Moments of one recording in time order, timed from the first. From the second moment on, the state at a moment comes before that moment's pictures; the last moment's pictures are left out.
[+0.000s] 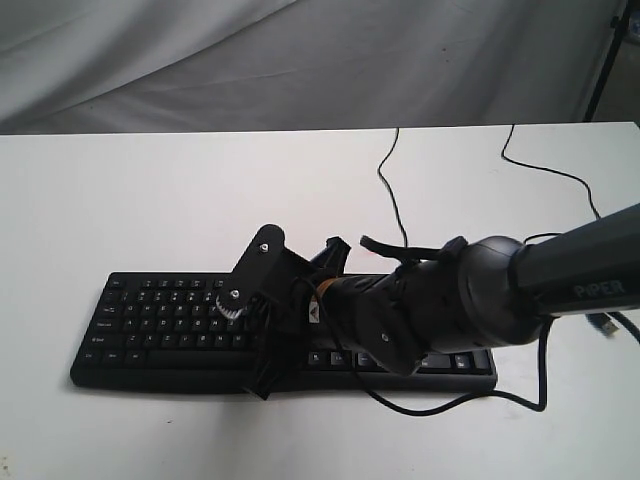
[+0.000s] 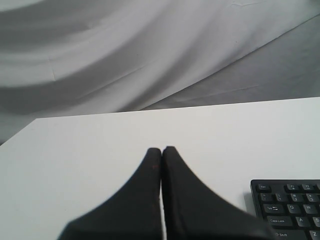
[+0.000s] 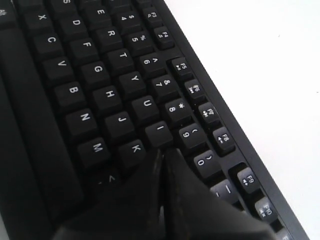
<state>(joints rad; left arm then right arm) 0.13 0.00 -0.01 0.03 0.19 0.09 0.54 2.00 -0.98 0.12 -0.18 -0.47</state>
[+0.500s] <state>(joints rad) 0.13 0.00 -0.01 0.03 0.19 0.09 0.54 2.02 -0.98 0.12 -0.18 -0.47</state>
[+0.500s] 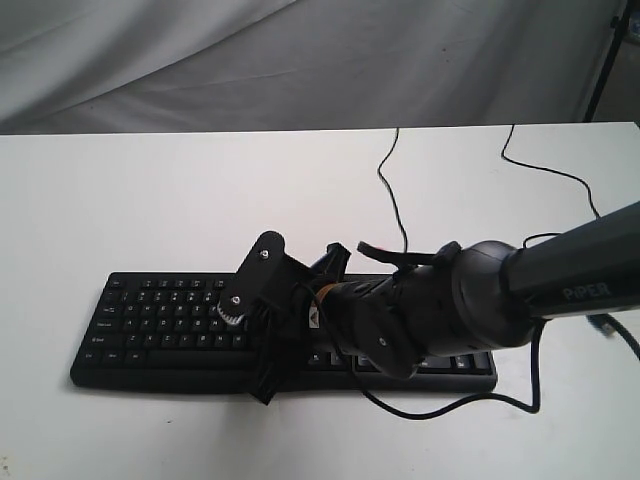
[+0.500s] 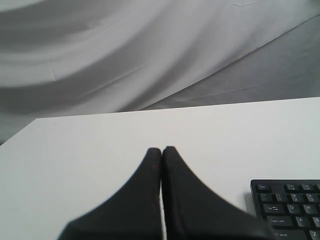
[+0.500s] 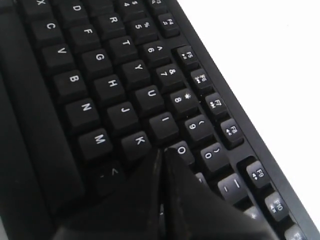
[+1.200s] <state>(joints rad) 0.13 0.00 -0.01 0.03 0.19 0.09 0.54 1.98 -1.10 0.10 -0.07 -0.47</state>
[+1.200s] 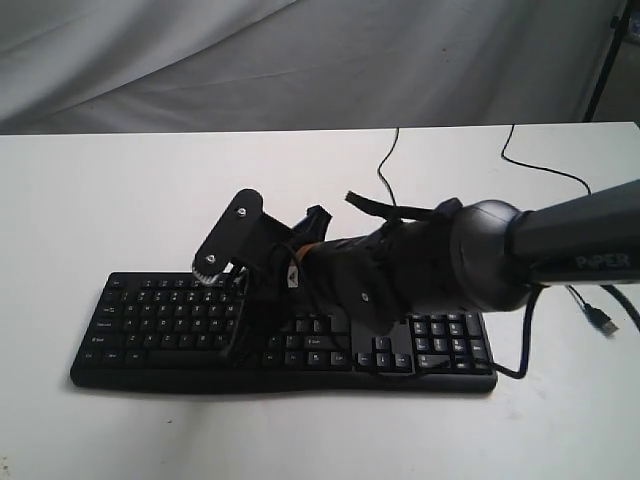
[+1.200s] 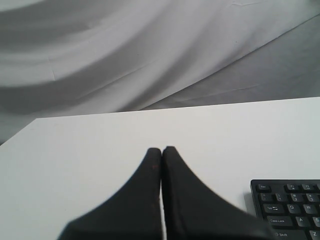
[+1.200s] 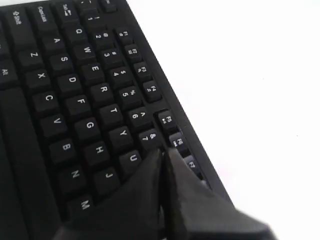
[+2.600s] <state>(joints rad) 0.13 0.00 -0.01 0.03 0.19 0.09 0.55 2.03 -1.17 0.08 -0.02 -0.48</state>
